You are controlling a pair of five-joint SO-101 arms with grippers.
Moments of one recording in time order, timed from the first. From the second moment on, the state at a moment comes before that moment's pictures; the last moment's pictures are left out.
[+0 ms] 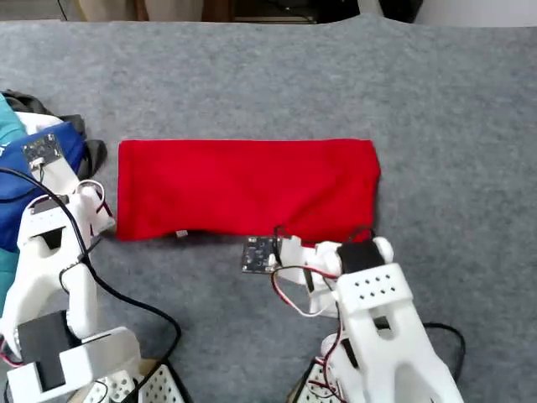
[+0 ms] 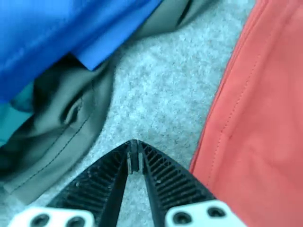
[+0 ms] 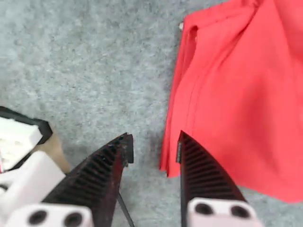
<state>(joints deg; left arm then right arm) -24.3 -12.4 49.0 37.5 -0.5 -17.8 -48.7 67.4 77.4 54.7</state>
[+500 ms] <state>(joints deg) -24.3 -12.4 49.0 37.7 -0.5 -17.8 -34.4 71.3 59.9 55.3</state>
